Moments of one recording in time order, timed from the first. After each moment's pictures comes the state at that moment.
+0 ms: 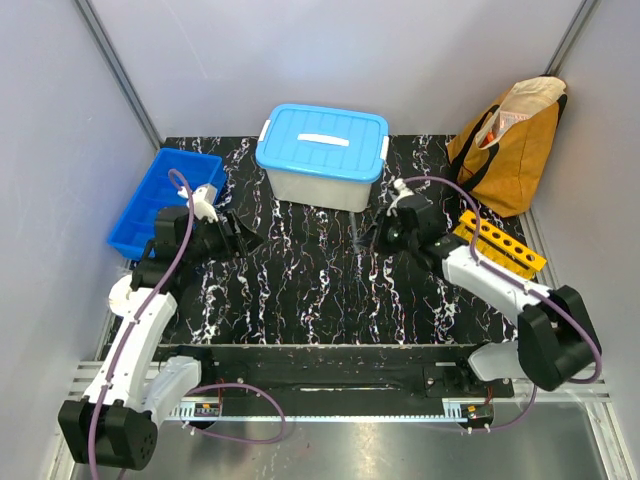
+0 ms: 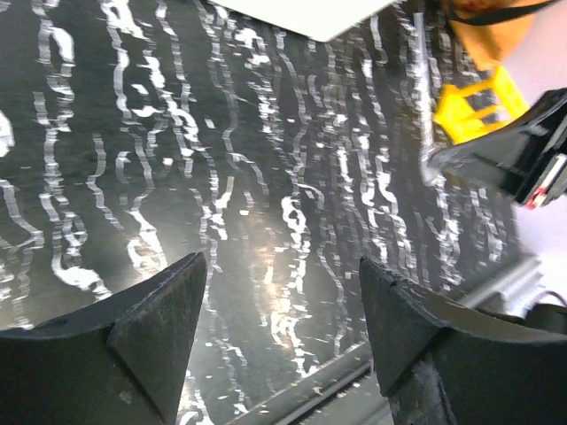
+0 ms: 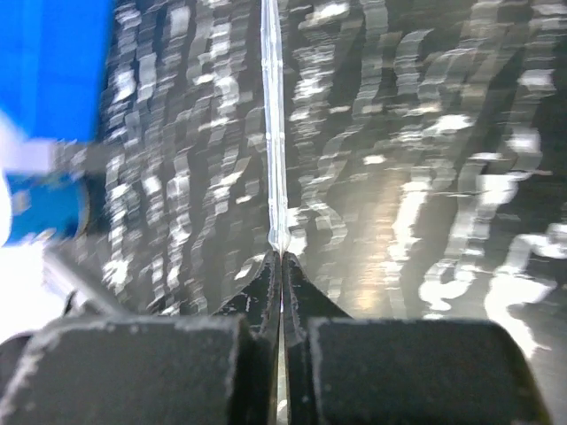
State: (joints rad) left arm -0.10 0.87 0.78 -0.46 0.43 -0.41; right arm 0.46 1.39 0.86 -0.11 -0.20 0.67
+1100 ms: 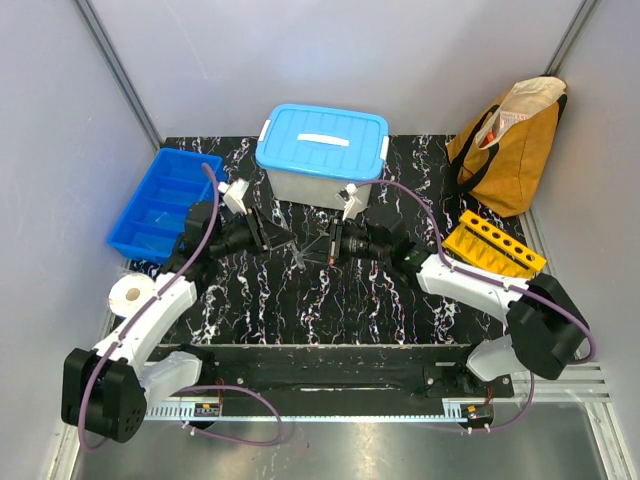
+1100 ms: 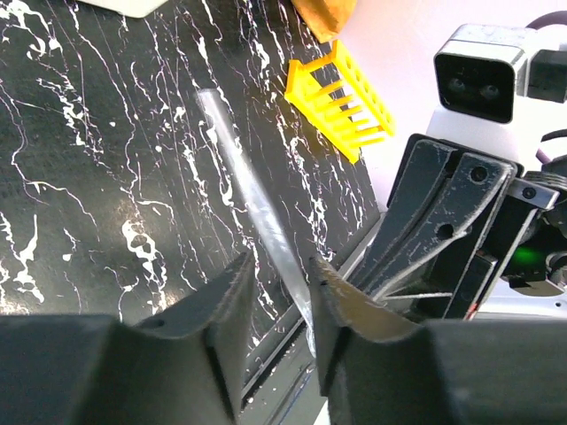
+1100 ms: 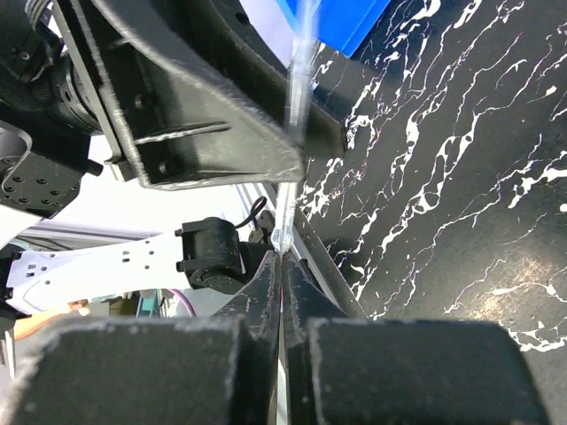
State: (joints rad) left arm -0.29 1.05 0.69 0.02 0.65 -0.76; right arm 0.78 1.43 0.87 0.33 -0.48 0.89
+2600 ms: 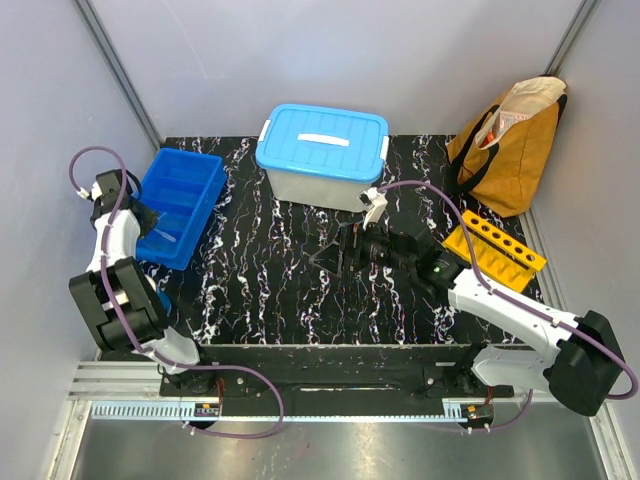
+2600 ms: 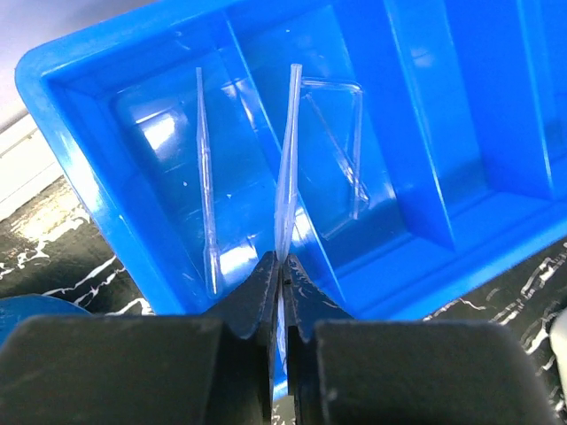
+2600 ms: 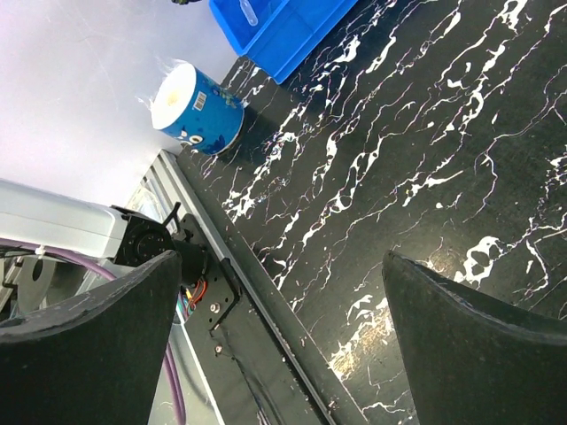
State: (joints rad) left arm 0.43 1.54 1.16 -0.49 -0.11 -0.56; right arm 0.79 1.18 0.83 0.11 -0.31 0.62
